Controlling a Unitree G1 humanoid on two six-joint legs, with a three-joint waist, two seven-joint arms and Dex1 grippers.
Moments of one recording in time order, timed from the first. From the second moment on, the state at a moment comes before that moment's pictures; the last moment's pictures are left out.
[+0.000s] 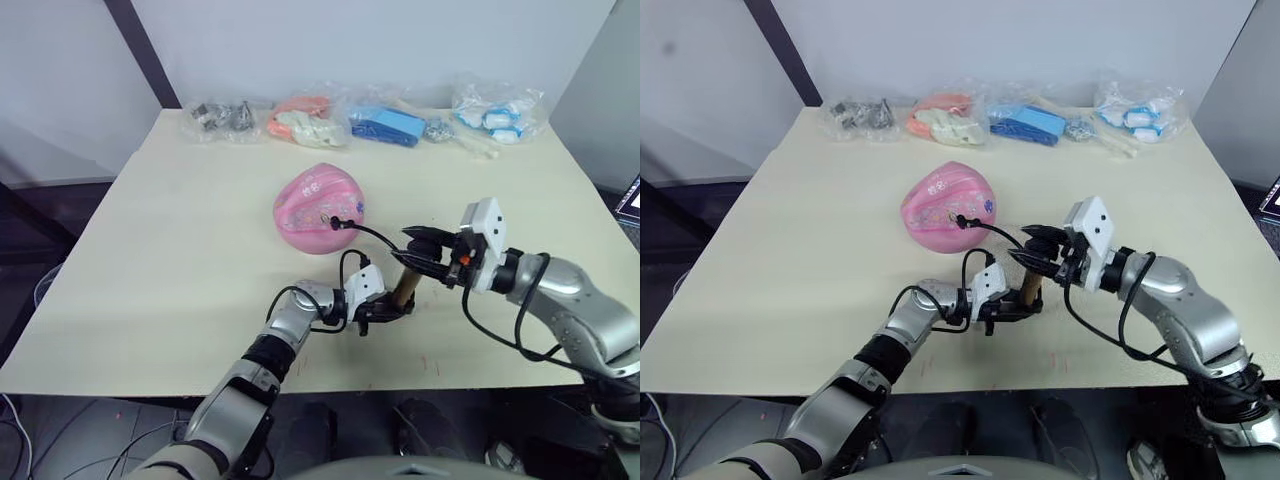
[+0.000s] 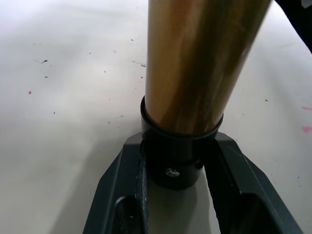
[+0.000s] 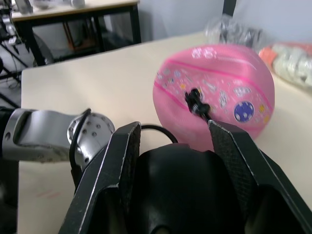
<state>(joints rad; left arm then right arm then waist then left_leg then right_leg) -0.53 0.17 -0.36 0.66 0.02 -0.08 -1.03 -0.32 -0.64 0.09 -0.41 0.65 0.59 0.71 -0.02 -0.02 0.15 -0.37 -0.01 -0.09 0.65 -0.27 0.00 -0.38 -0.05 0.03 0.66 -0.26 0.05</state>
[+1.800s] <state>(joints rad) -0.55 0.11 -0.34 0.75 0.03 -0.16 -1.03 -0.43 -0.72 0.05 -0.48 0.70 0.75 0.72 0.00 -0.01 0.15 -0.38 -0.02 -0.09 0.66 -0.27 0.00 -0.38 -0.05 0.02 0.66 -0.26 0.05</state>
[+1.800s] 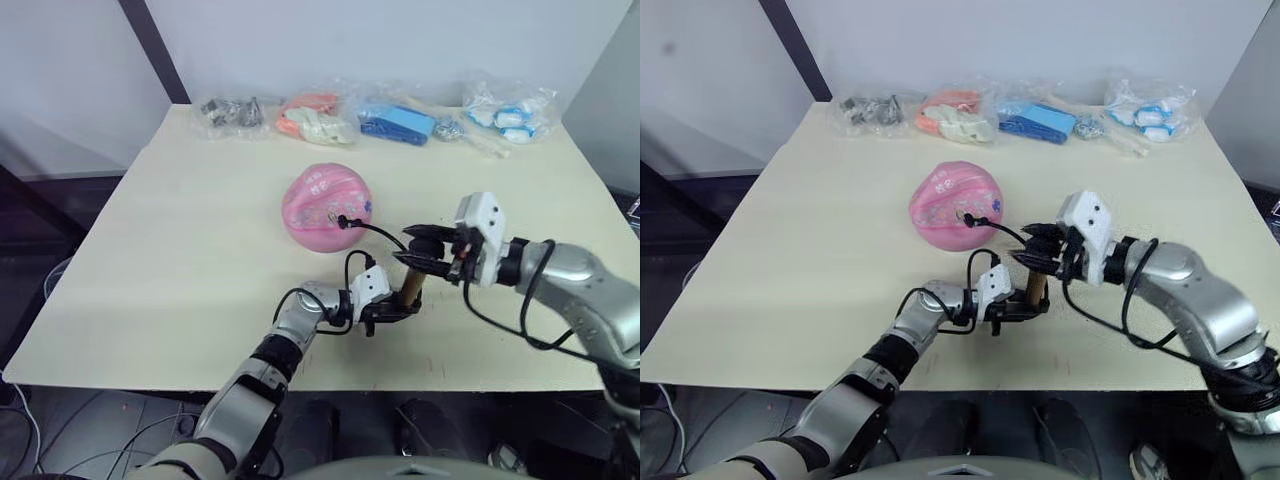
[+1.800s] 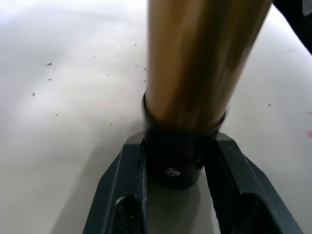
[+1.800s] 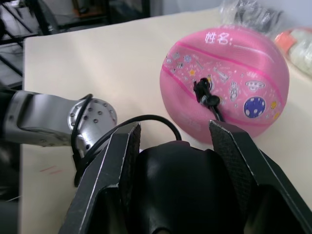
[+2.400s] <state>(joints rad) -0.58 0.06 -0.34 0.83 0.03 -0.21 -1.02 -0.72 -0.86 -0.14 -0.45 1.03 0.97 0.70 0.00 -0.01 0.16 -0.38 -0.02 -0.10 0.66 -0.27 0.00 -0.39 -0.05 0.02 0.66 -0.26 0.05</state>
